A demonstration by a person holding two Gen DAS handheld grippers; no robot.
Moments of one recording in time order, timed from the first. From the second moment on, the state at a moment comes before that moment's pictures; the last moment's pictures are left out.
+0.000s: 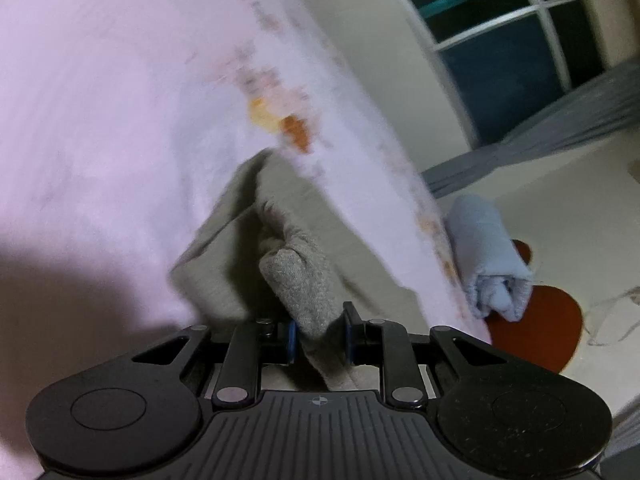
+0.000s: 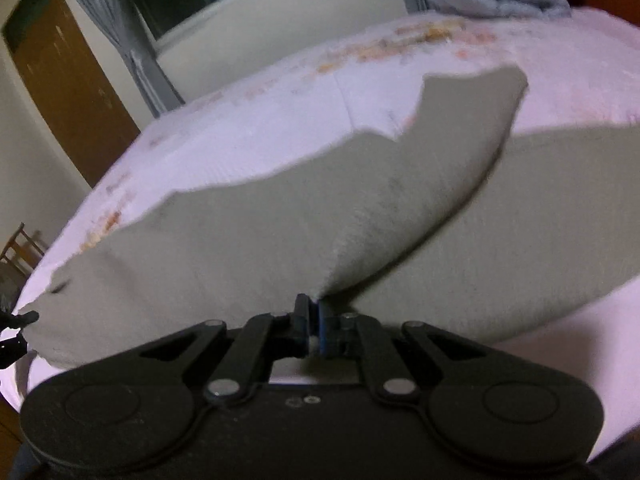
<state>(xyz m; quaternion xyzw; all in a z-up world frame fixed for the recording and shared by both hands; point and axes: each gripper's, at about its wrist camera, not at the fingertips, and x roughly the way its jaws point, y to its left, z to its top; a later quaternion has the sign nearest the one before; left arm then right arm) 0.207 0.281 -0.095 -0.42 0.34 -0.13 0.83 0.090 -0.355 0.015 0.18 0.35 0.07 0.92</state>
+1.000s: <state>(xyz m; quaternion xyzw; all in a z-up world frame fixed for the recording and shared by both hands) 0.173 0.269 -0.066 -0.35 0.36 -0.03 0.86 0.062 -0.383 0.011 0.22 0.34 0.01 0.91</state>
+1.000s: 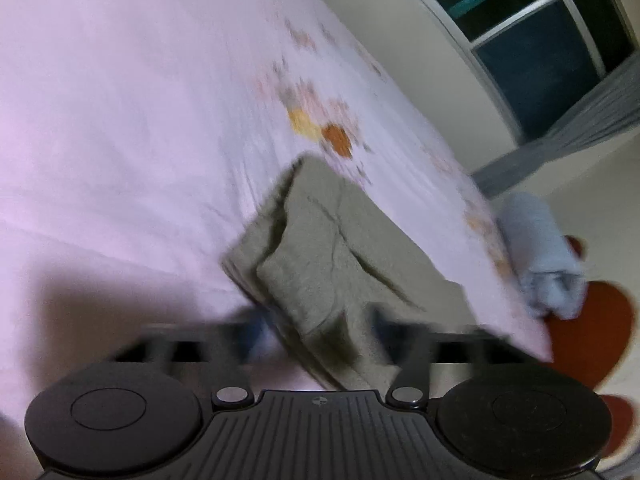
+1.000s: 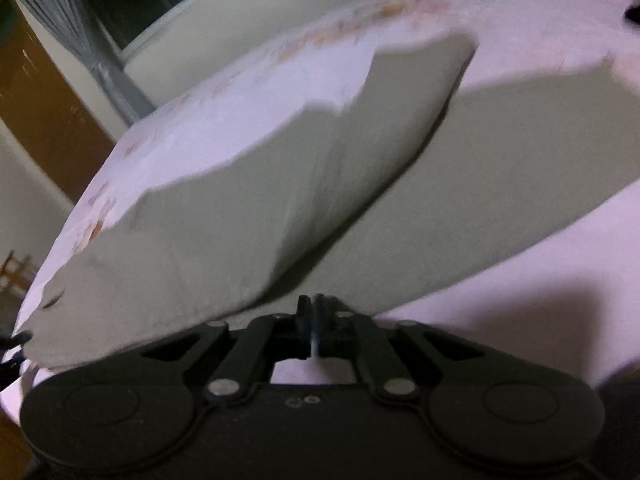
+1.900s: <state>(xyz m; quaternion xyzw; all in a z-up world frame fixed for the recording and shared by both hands) 0.320 0.072 -0.062 -0.20 0.35 0.09 0.91 0.337 -0.430 0.017 0.01 0.37 -0.06 0.93</state>
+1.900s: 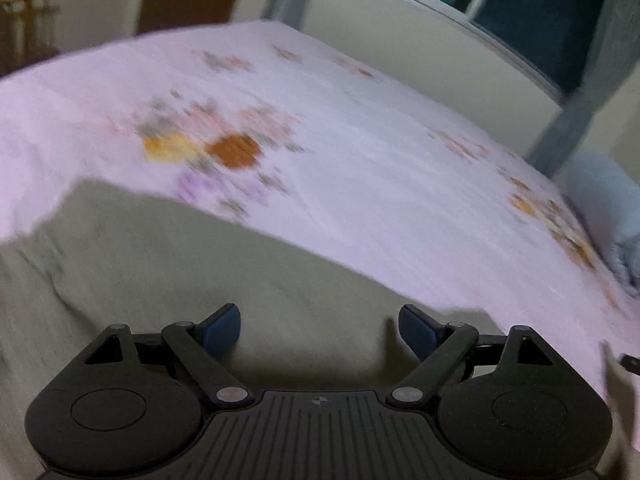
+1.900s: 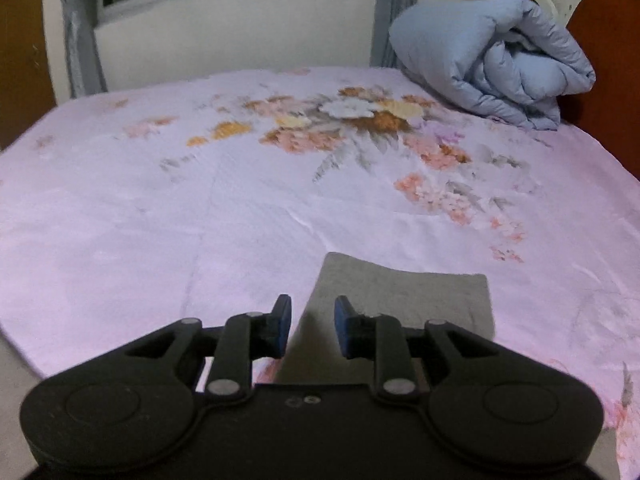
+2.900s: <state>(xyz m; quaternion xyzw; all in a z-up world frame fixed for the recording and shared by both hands) 0.254 0.066 -0.056 -0.18 0.36 -0.02 0.91 0.210 -0.540 0.121 0.09 0.25 -0.15 0.95</state>
